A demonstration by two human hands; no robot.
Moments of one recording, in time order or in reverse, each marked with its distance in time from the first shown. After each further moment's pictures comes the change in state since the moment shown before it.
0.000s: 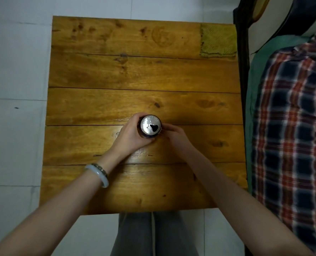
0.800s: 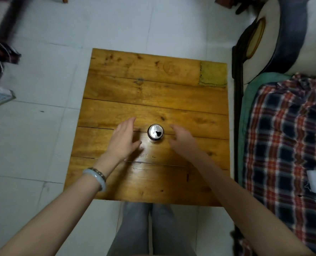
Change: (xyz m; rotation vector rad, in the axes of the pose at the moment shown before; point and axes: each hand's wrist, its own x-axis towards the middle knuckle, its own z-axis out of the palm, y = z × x) left_hand -0.067 0.068 -0.080 0.457 0.059 -0.044; right_hand -0.110 -0.096 0.002 -1.089 -0.028 -0.247
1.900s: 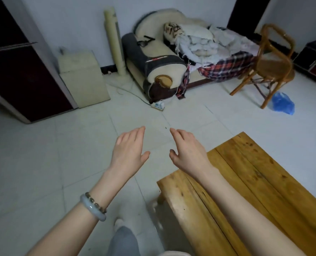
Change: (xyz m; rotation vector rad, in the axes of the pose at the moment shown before) left_hand -0.384 -0.083 -0.189 0.221 0.740 -0.754; right_hand -0.210 -0.350 0.117 -0.712 0.043 -1.220
